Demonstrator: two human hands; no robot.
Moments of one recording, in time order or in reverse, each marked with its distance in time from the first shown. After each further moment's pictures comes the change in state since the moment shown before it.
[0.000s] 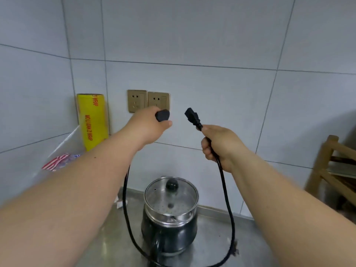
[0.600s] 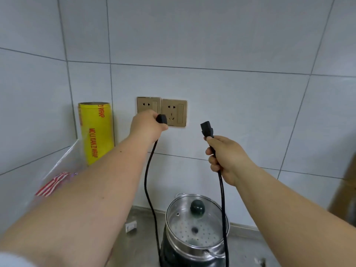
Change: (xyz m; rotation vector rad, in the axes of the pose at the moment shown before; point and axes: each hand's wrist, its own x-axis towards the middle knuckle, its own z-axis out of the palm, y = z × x) left_hand 0.110 -0.086 -0.011 -0.054 0.099 -0.103; right_hand 0.057 0.011 0.075 0.029 0.161 0.033
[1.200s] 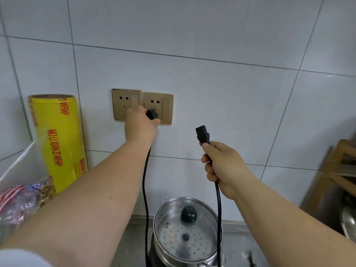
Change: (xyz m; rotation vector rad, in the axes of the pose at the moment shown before) left_hand 0.047 -0.018 0.063 -0.127 0.081 0.026; right_hand 0.002 0.013 0.002 -0.020 0.143 -0.012
